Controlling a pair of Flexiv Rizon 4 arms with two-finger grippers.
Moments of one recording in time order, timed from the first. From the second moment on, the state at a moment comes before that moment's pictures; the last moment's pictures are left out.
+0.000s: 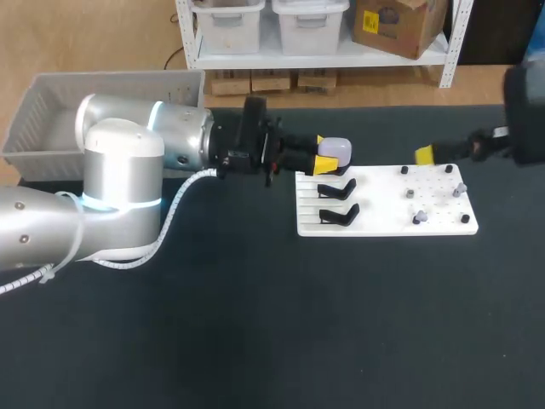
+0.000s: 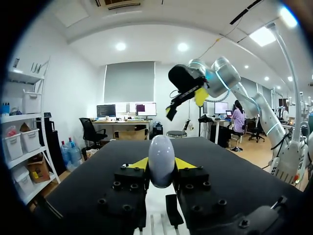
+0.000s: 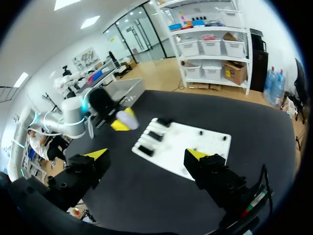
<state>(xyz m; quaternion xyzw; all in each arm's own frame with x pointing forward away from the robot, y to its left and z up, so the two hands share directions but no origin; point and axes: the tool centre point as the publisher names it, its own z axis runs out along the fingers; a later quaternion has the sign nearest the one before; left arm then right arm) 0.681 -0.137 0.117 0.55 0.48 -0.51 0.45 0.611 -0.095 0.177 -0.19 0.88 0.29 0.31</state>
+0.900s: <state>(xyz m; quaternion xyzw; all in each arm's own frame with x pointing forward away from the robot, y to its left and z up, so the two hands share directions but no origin) 0.681 -0.137 0.117 0.55 0.48 -0.51 0.45 0.634 0.001 0.141 -0.18 0.90 0.29 0.26</state>
